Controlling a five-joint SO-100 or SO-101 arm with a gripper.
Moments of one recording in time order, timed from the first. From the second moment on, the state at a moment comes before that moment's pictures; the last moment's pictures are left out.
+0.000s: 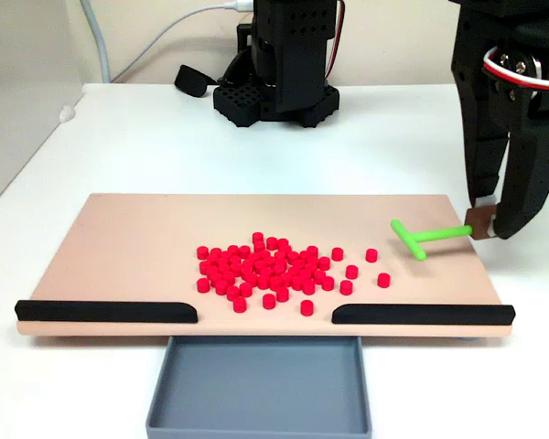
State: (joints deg) arm -23.6 55.6 52.3 92.1 12.9
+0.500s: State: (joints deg) arm -22.6 50.7 46.9 92.1 14.4
